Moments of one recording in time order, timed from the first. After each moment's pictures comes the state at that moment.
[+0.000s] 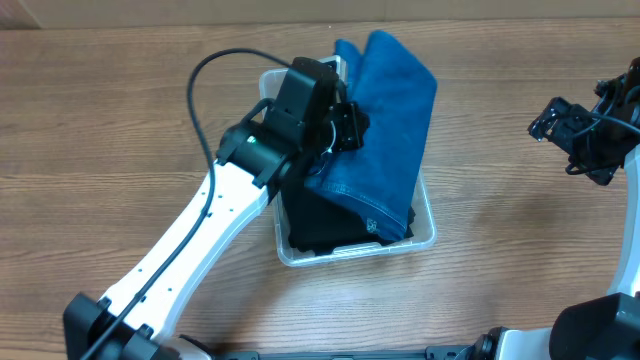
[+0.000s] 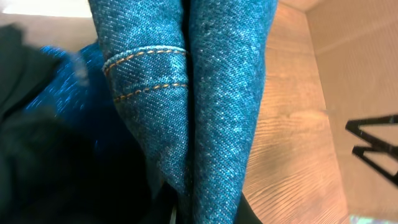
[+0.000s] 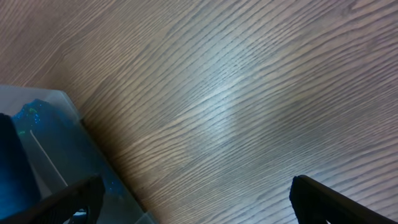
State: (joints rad) left arm -0.57 1.59 1.47 -0.59 0.21 -0.71; right arm -0.37 1.58 1.56 -1.19 -0.19 0.25
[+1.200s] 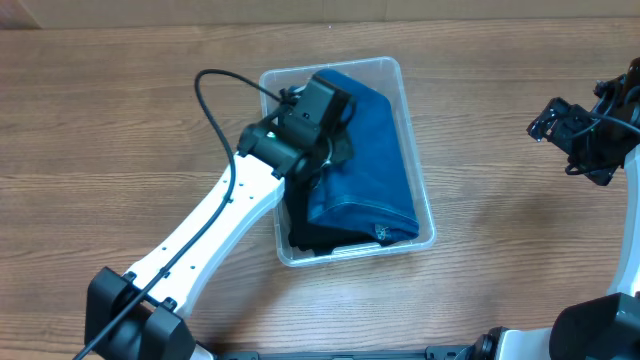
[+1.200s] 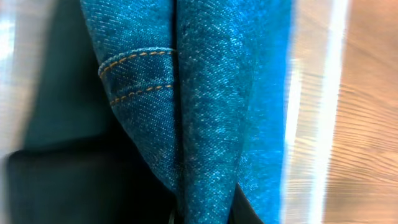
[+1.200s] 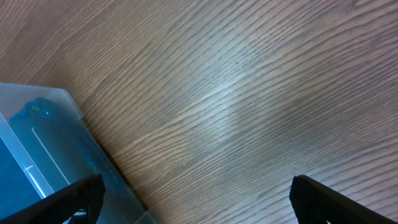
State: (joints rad) left arm -0.58 1.67 1.47 -0.82 -0.02 -0.89; right arm -0.37 1.58 1.56 -1.19 -0.20 0.25
